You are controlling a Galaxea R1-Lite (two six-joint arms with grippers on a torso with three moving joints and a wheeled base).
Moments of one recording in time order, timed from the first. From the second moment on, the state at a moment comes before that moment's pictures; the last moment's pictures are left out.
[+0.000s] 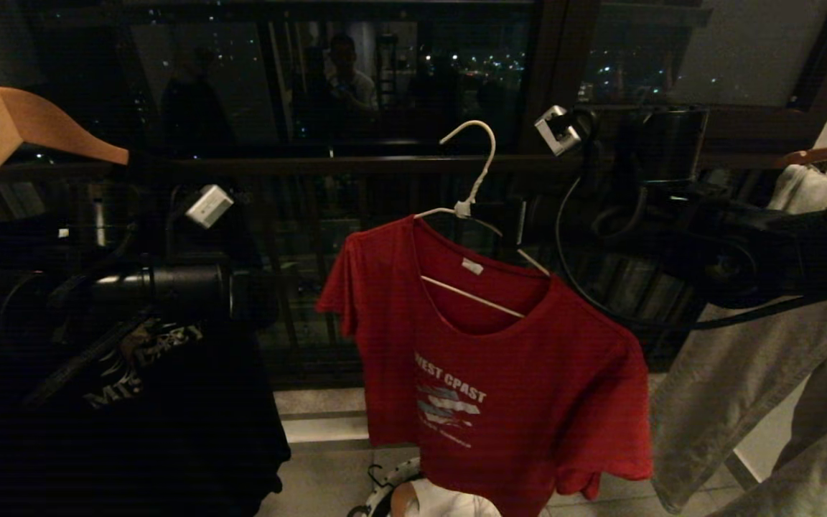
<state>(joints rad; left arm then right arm) -0.11 1.77 -1.02 -0.40 -0.82 0.05 0.40 1.88 -1.36 -0.45 0.49 0.12</state>
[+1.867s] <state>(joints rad) -0.12 2.22 -1.26 -0.91 -0.84 -0.10 0.40 1.87 -1.36 -0.45 0.53 0.14</state>
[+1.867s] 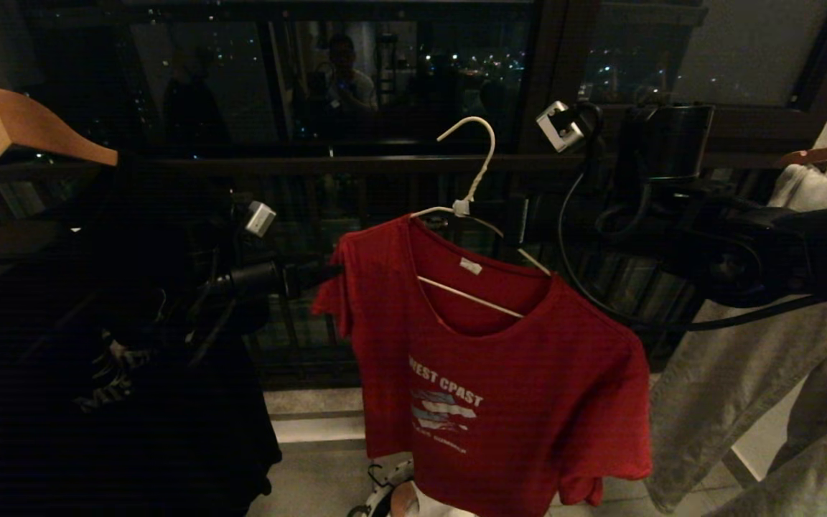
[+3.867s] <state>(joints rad) -0.09 2.20 -1.29 -0.98 -0.83 -0.34 0.39 1.86 -1.37 -0.45 0.55 0.16</state>
